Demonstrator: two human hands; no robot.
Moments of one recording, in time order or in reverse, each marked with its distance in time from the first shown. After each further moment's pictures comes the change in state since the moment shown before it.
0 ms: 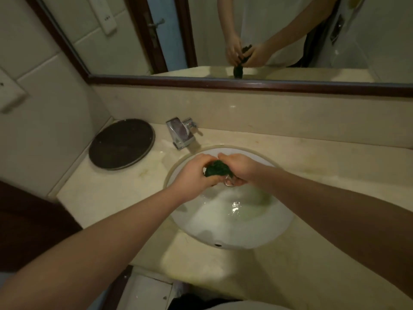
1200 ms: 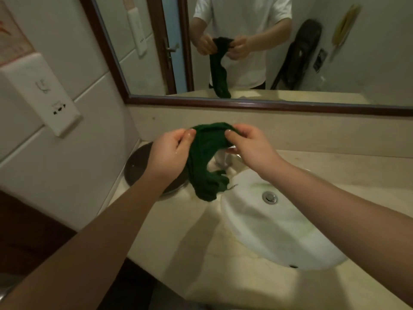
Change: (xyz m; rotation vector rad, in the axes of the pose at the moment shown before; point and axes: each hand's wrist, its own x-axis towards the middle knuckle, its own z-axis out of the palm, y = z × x) left_hand -0.017 -0.121 -0.251 -0.212 0.278 0.053; right_hand -0.005 -0.206 0.143 0.216 0.453 -0.482
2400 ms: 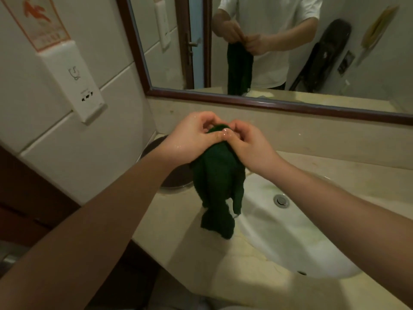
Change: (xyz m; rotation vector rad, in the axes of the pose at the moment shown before) left_hand 0.014 0.017 -0.029 -0.111 -0.208 0.067; right_hand 0.007 -0.009 0.039 -0.217 -0.108 -0.200
